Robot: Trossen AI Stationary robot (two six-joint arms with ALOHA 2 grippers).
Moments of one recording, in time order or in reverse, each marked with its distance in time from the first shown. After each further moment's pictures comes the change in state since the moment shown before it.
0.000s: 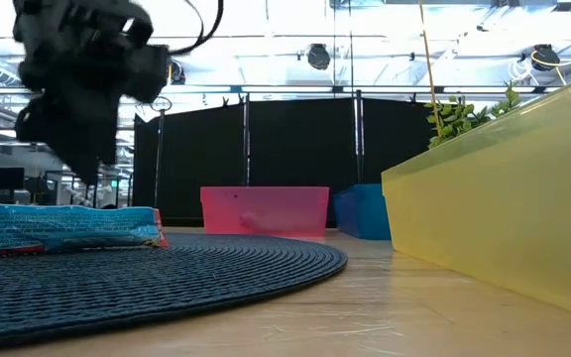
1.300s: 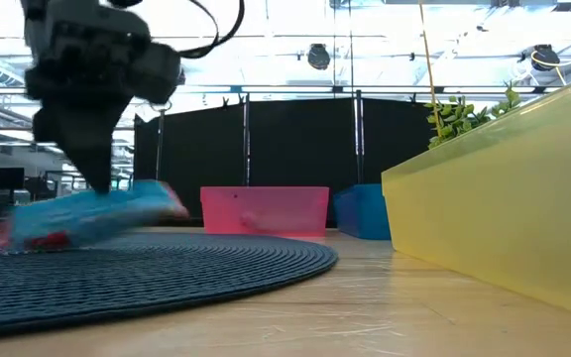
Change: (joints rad) left arm -0.025 0.130 0.082 -0.089 -0.015 0.115; right arm 0.000 0.000 0.000 0.012 -0.001 0.013
